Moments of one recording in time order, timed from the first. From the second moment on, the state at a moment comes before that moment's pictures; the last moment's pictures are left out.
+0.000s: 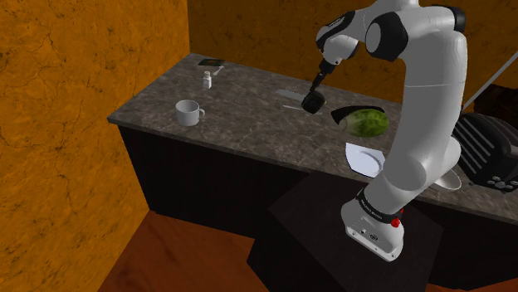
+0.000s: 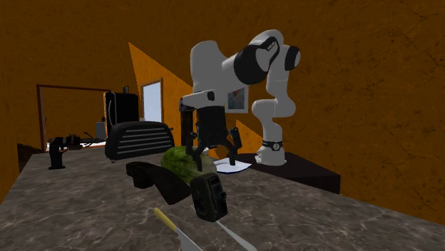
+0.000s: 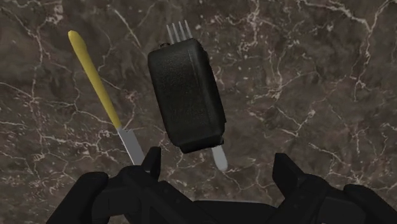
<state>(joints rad) -0.20 0.54 -0.54 -1.70 0.53 2.17 -1.24</state>
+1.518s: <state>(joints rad) -0.24 0.63 -0.50 -1.65 0.58 2.20 -1.29</state>
